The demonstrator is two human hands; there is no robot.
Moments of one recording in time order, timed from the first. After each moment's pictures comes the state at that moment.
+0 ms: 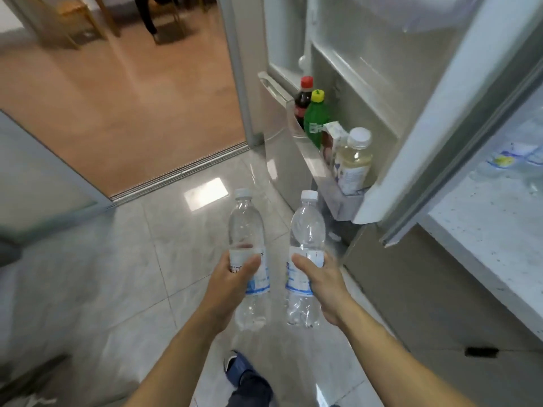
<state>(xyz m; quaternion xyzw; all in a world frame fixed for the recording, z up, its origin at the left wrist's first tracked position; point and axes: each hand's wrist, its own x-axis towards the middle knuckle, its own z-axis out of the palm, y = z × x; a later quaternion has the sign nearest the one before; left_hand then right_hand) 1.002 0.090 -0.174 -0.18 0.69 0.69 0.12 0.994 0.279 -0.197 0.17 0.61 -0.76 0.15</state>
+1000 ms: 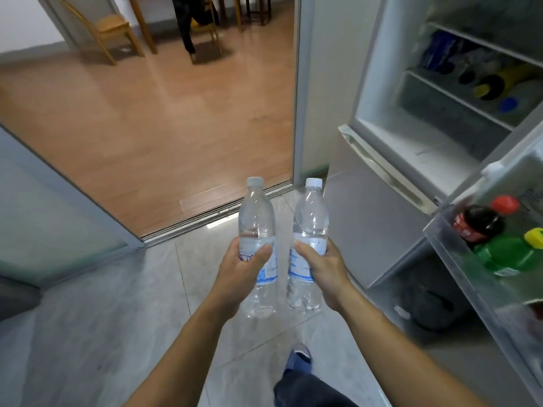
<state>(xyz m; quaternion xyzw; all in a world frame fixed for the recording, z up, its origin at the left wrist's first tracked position) 0.654 -0.170 -0.155 -0.14 0.71 0.68 0.07 0.630 0.003 -0.172 0.09 0.65 -0.74 0.13</state>
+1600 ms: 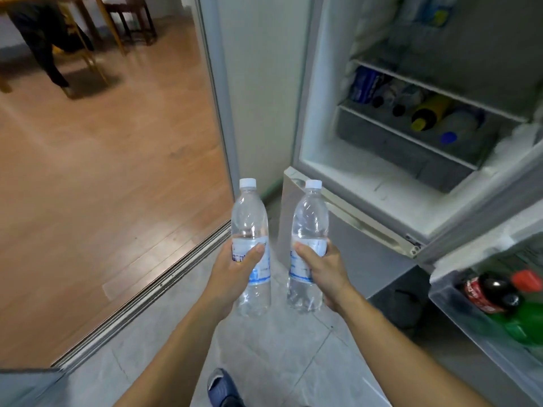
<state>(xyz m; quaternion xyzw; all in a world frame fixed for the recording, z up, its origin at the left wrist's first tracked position) 0.361 -0.169 -0.156 -0.01 0.70 0.69 0.19 0.410 0.013 -0.159 0.27 0.64 -0.72 -0.04</state>
